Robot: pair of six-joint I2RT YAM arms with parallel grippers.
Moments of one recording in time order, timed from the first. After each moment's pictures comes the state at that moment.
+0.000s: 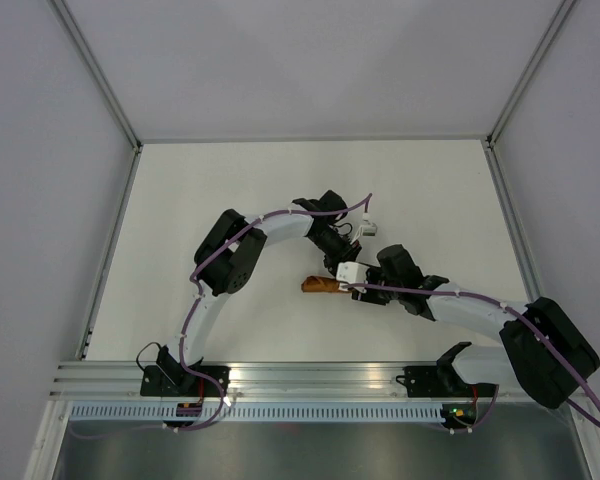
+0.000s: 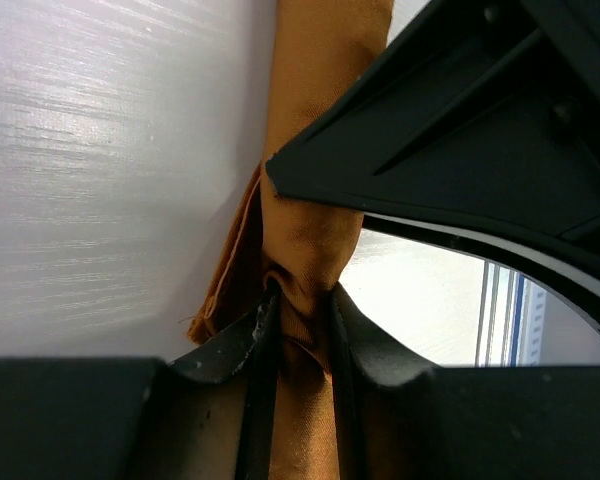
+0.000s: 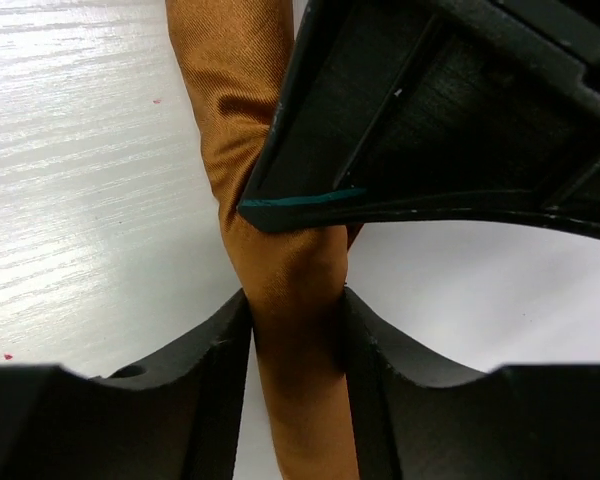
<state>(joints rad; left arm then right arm) -0.74 2.32 1.69 -0.67 0.95 0.36 0.61 1.26 0.44 -0.01 -0.20 -0.80</state>
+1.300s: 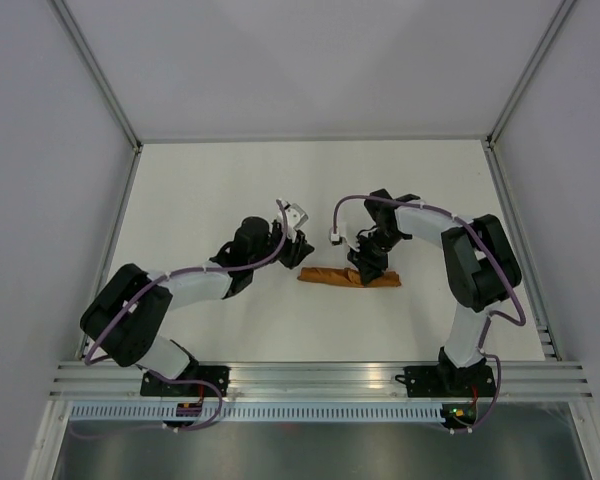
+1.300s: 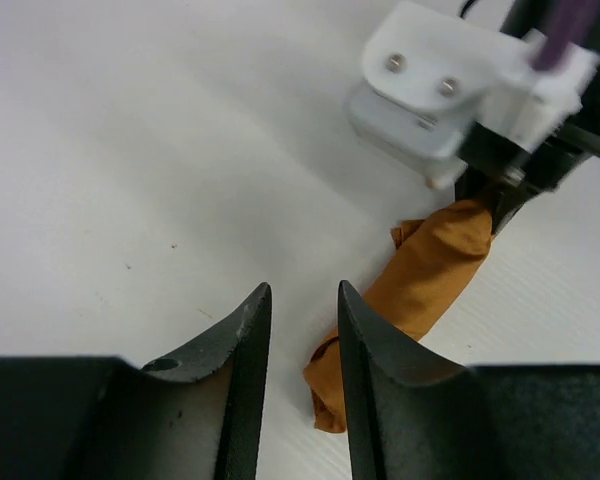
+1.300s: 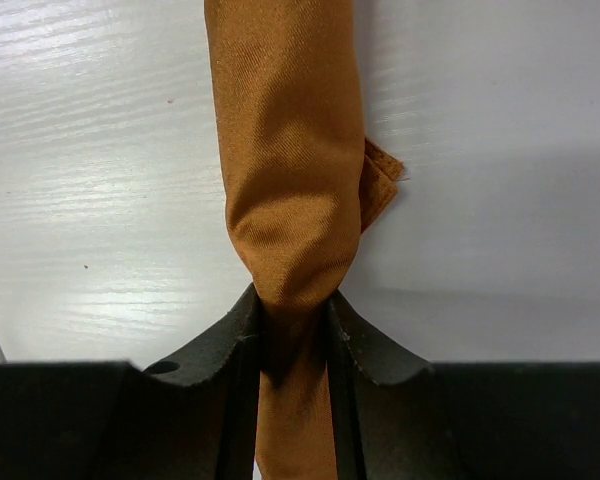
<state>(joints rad) -0.62 1.52 0.69 0.47 0.30 -0.01 0.39 1.84 1.16 -0.83 -0.55 -0.97</state>
